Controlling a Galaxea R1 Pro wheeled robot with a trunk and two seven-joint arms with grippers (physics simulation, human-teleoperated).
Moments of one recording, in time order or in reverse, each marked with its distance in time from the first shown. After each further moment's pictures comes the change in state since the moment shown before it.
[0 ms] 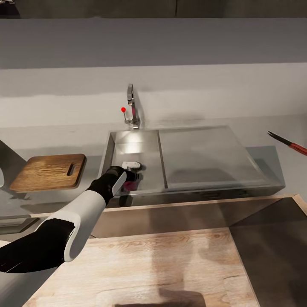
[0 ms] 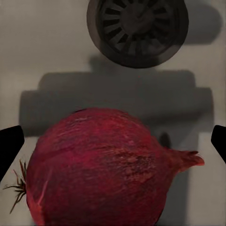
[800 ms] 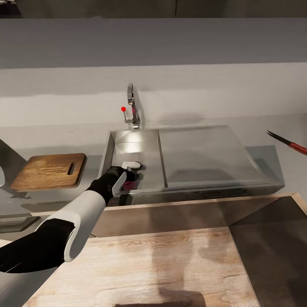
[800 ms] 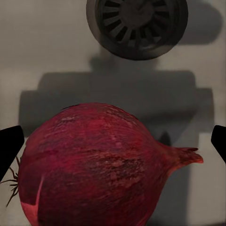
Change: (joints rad) left arm 0.000 0.000 0.000 0.002 0.001 0.000 0.000; right arm 0.000 0.000 0.000 0.000 0.000 0.001 -0.002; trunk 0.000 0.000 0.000
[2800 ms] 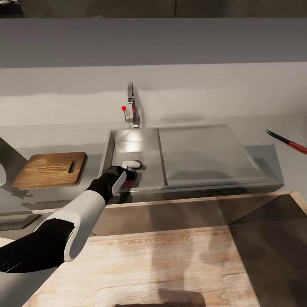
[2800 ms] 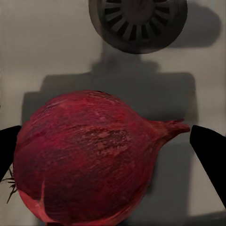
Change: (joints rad) left arm 0.000 0.001 0.000 -0.009 0.000 -0.001 0.004; right arm 0.000 -0.012 0.000 0.037 -0.001 -0.001 0.002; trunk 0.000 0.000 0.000
